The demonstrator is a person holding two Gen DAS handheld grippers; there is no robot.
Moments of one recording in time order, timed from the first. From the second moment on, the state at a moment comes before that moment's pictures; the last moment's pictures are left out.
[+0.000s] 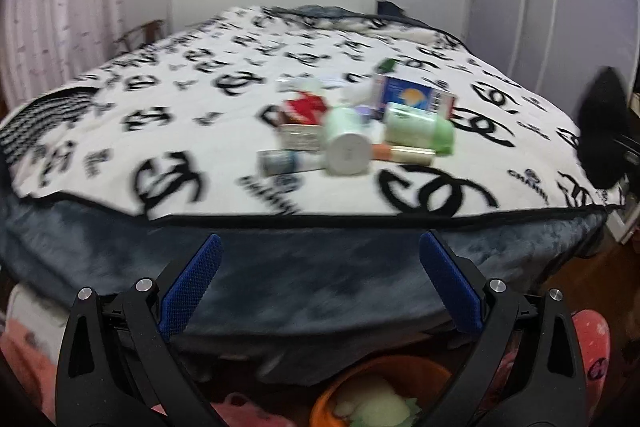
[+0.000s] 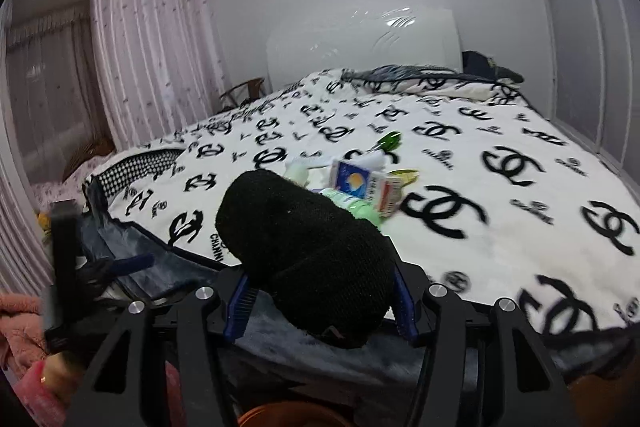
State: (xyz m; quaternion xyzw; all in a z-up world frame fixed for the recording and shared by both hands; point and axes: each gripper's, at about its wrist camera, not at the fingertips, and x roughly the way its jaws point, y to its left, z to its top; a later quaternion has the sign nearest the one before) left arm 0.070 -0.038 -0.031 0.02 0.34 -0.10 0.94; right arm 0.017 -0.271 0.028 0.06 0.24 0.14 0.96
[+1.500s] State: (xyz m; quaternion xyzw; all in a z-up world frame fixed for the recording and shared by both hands) left arm 0.176 -0.055 -0.037 -0.13 0.43 -0.13 0.89; right arm -0.021 -0.336 -0.015 0.12 0.26 0.13 0.95
